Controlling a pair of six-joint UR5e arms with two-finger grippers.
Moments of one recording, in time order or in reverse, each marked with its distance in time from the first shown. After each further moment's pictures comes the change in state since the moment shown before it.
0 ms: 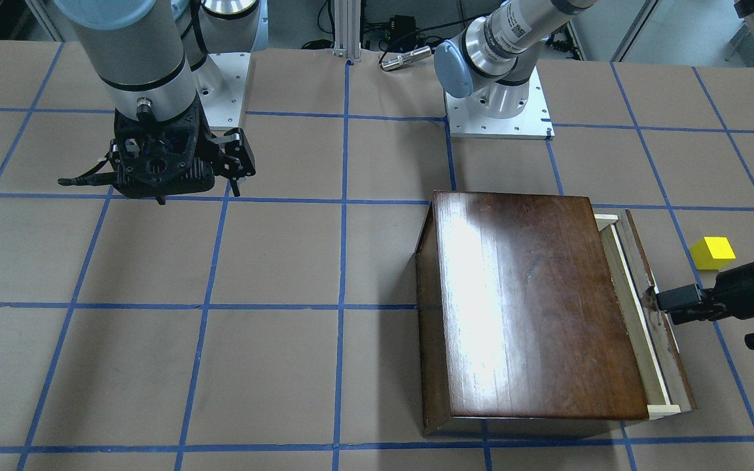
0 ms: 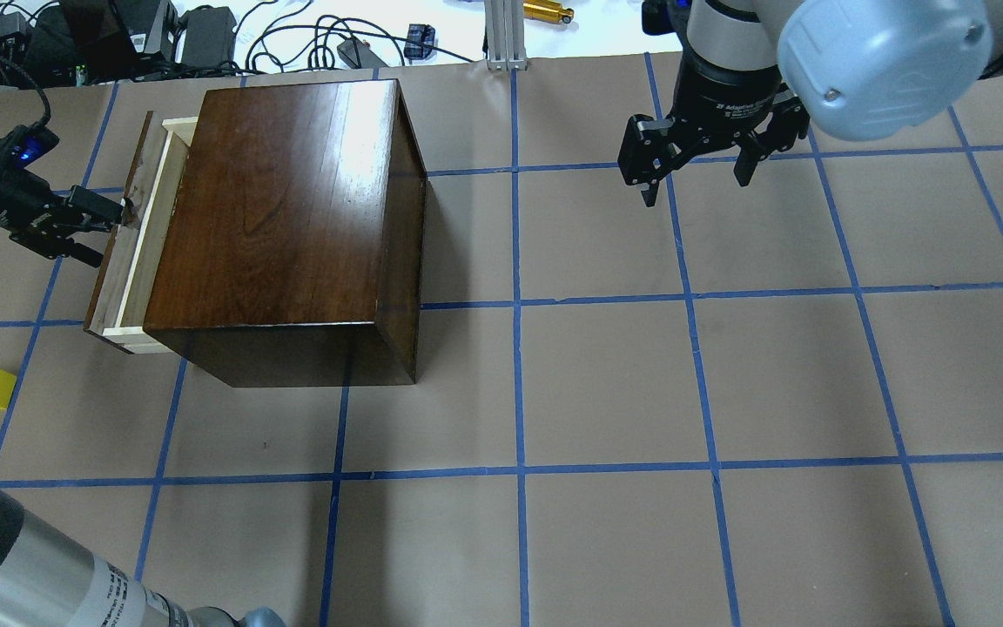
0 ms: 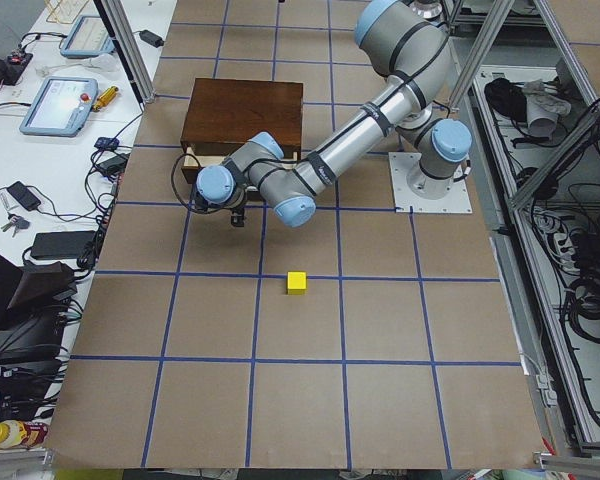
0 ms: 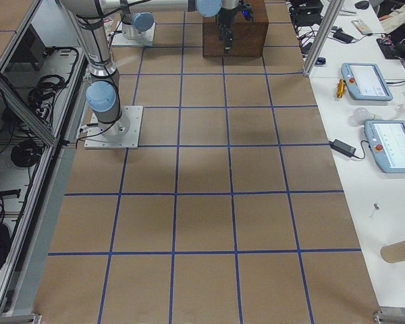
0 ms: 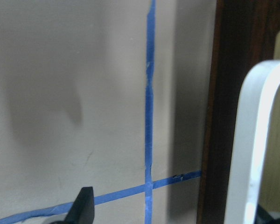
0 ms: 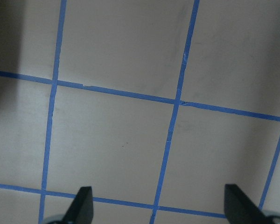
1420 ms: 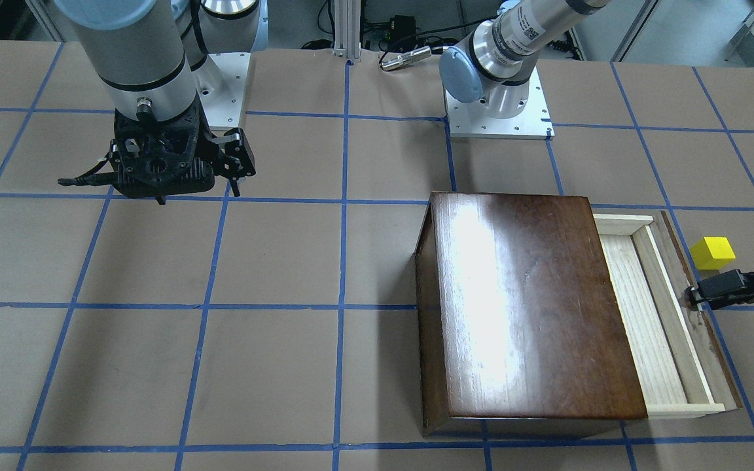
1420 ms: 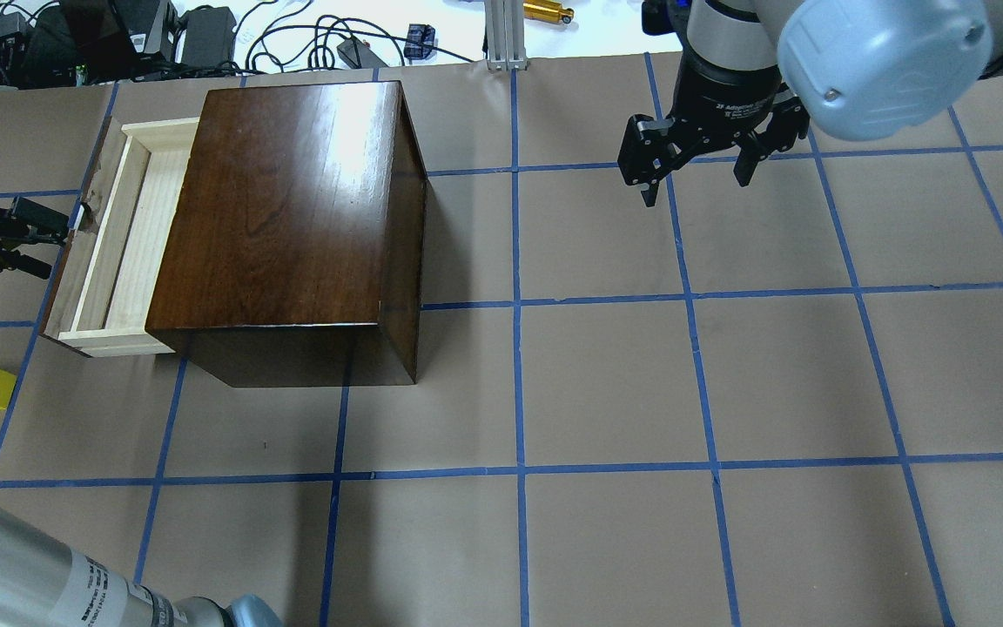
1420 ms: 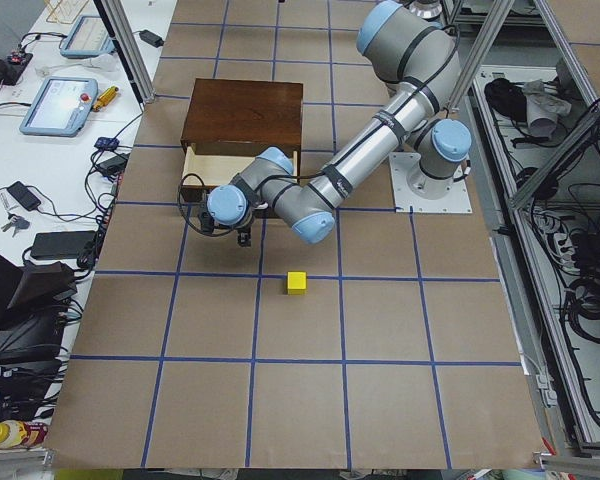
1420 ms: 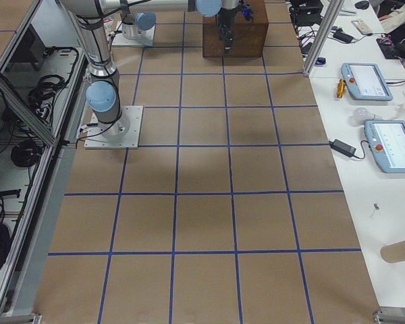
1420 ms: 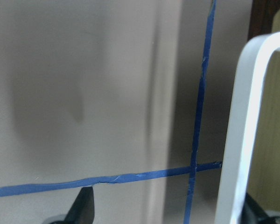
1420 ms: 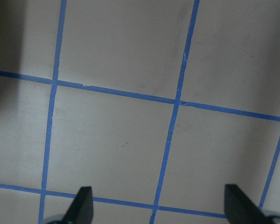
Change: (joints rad) left arm 0.086 0.014 0.009 0.002 0.016 0.027; right arm 0.000 0.000 0.000 0.000 0.000 -0.001
